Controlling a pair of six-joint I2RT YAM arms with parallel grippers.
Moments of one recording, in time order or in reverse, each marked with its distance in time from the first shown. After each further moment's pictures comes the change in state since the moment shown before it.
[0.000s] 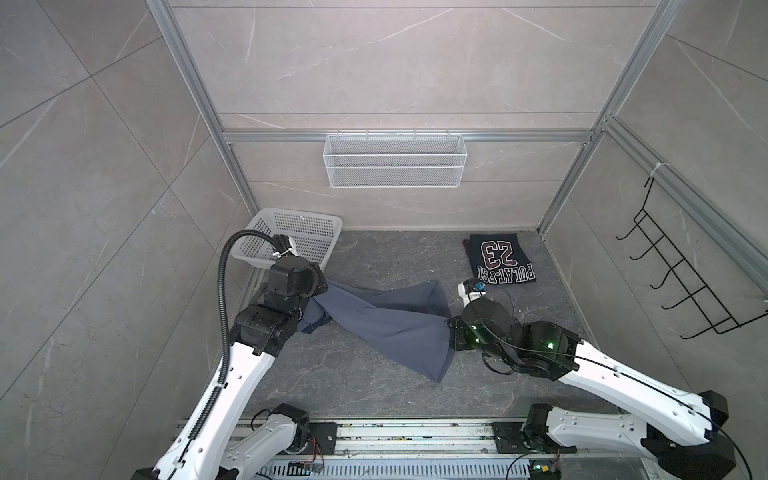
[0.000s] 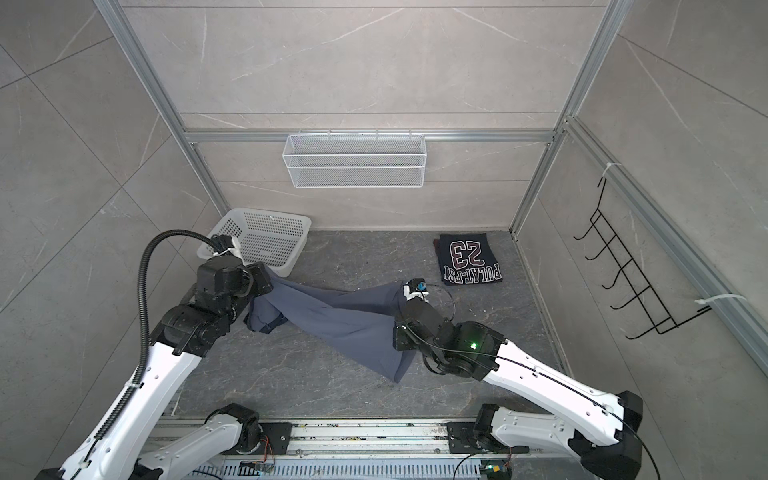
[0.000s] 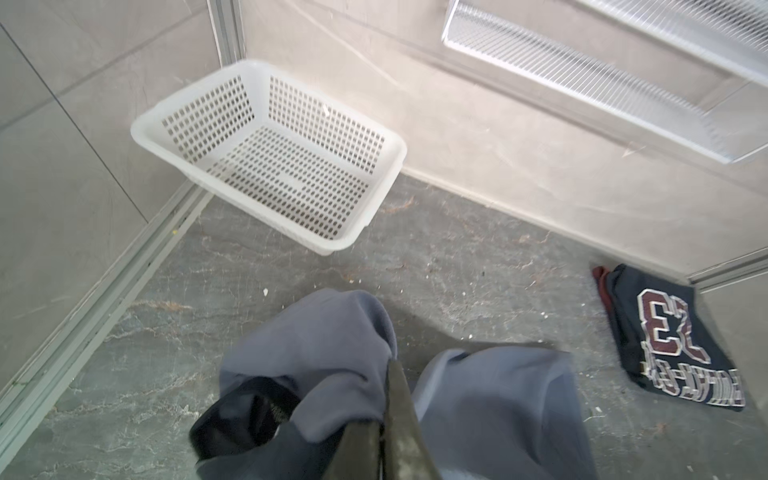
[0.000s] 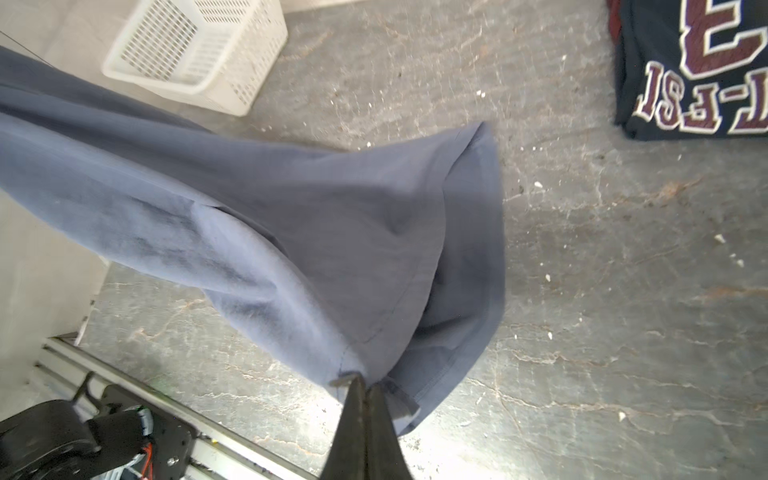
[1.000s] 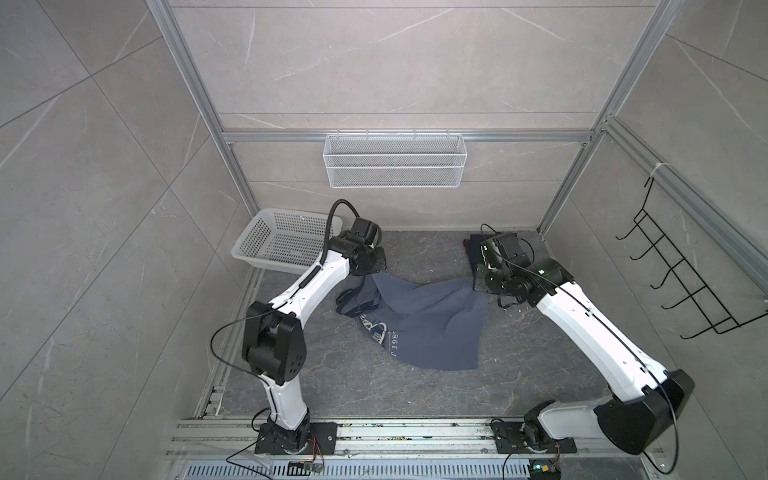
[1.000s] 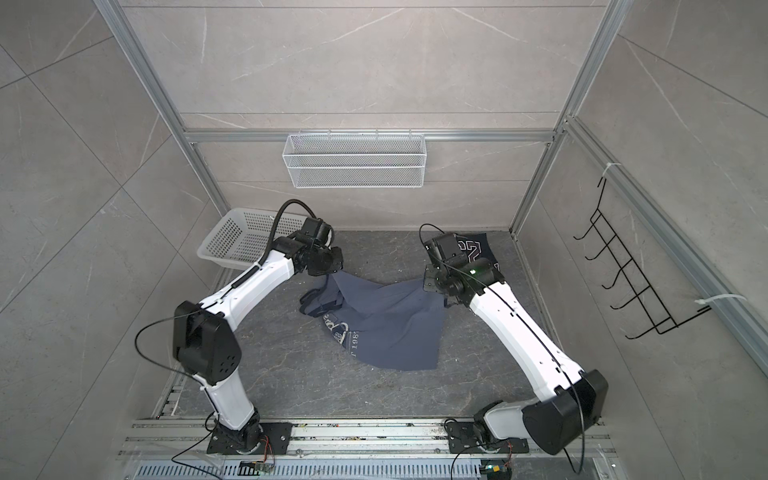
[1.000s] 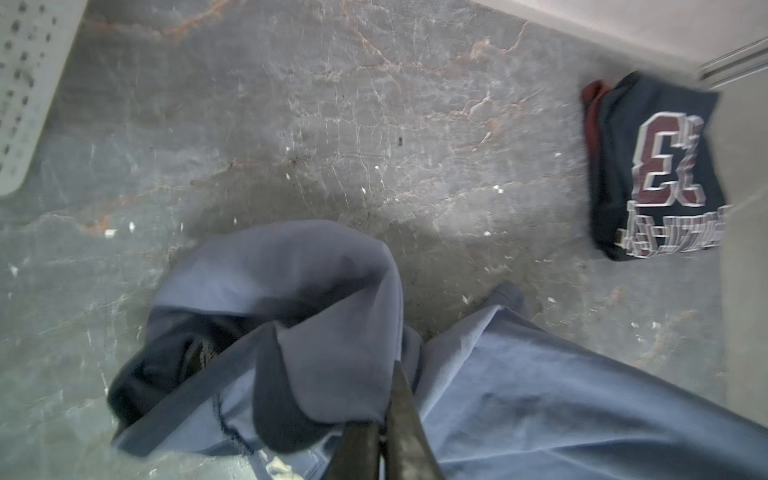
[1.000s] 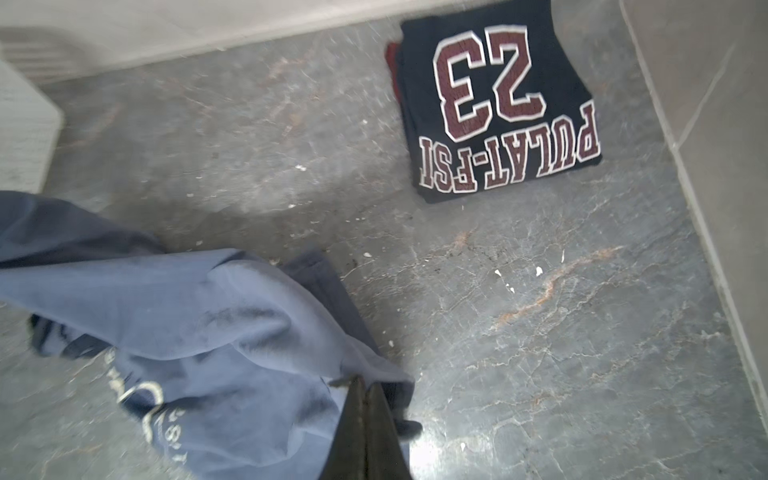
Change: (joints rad) left arm -0.095 0.916 0.509 -0.094 0.385 -0.038; right arm -0.613 0.375 0.271 -0.125 -0.127 -0.229
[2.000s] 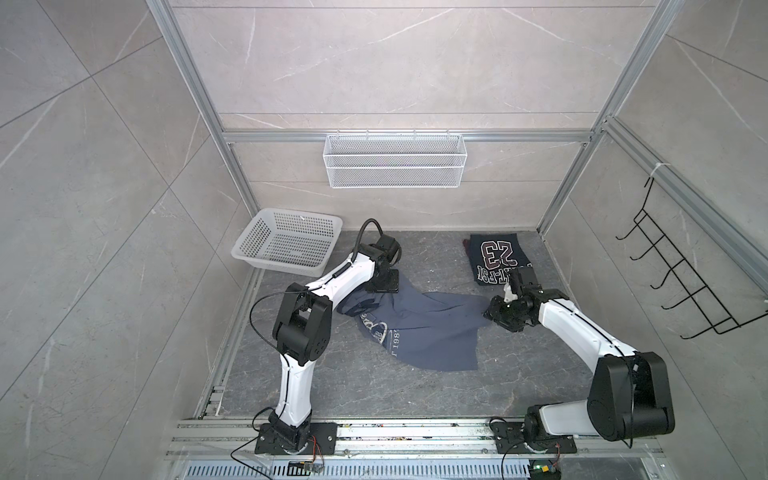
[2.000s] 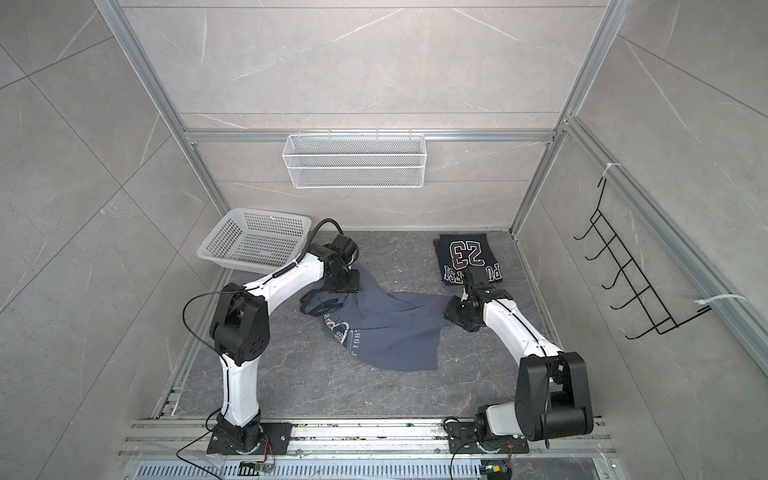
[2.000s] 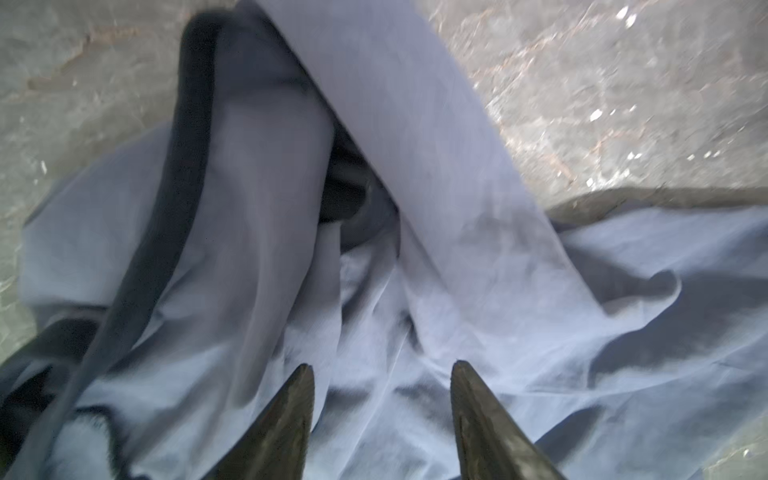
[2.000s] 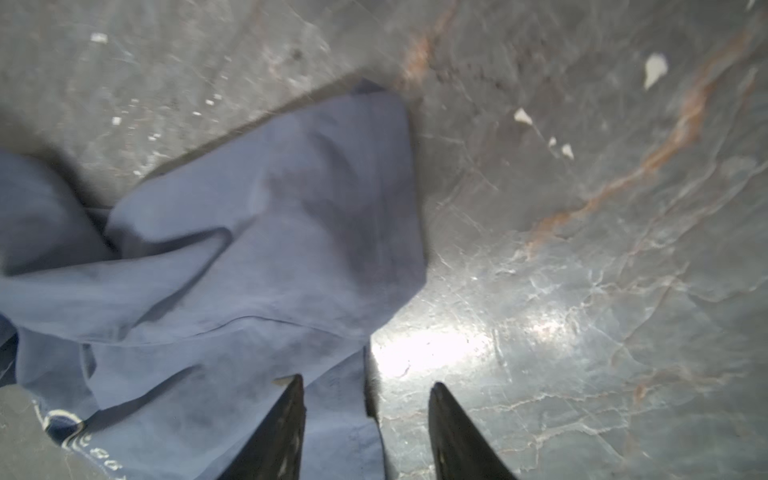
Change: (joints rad) left arm -0.089 0.162 -0.006 -0.076 0.008 0.086; right arm -0.331 -0.004 -0.546 0.333 -0.407 0.024
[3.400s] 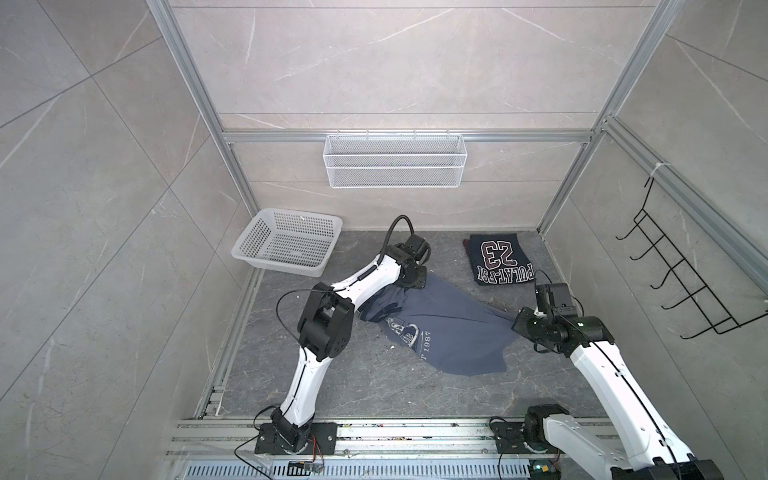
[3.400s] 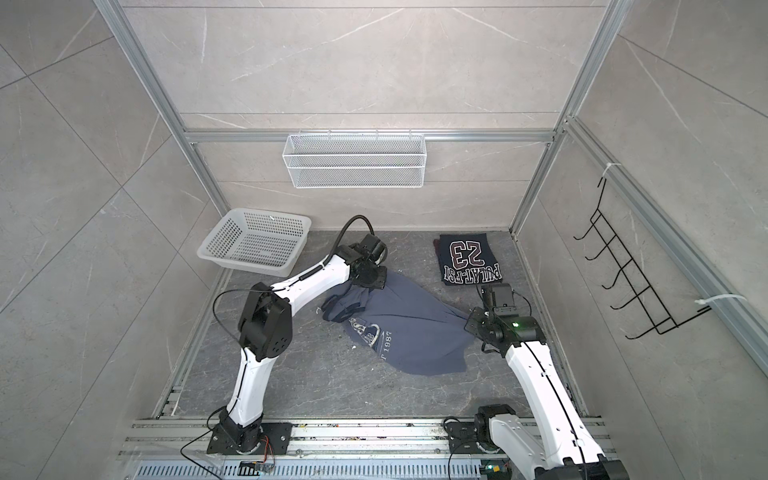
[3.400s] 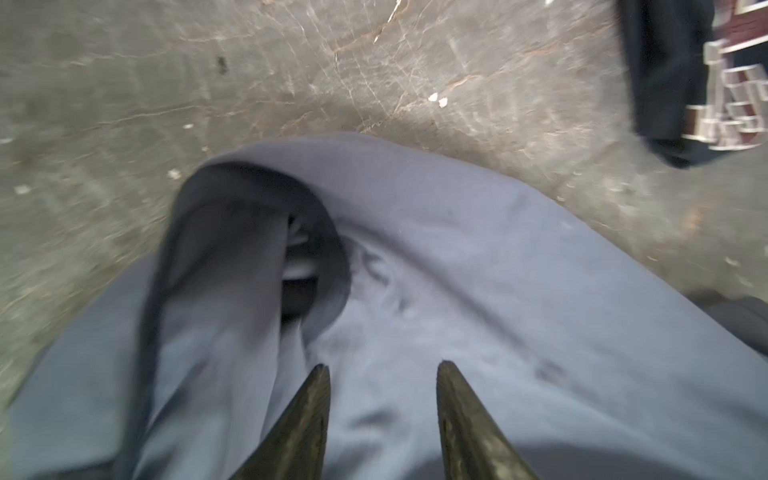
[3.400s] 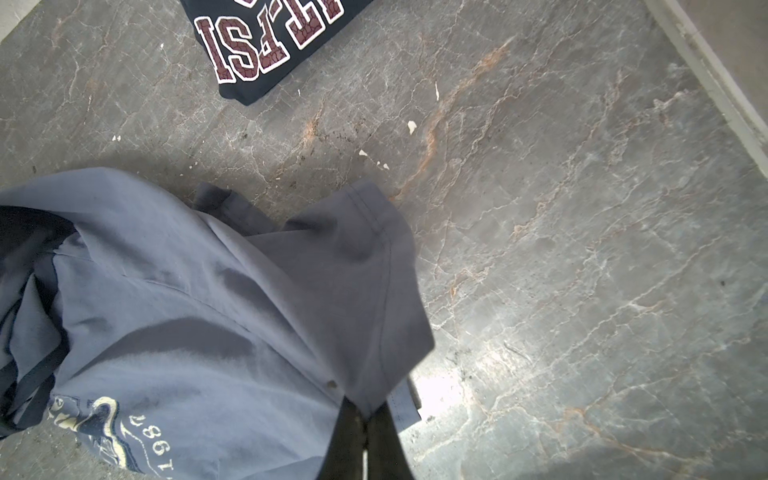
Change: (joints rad) left arm -0.137 0.202 0.255 0.052 -0.088 -0.003; right arm -0.007 -0.451 -0.022 -0.270 0.268 0.048
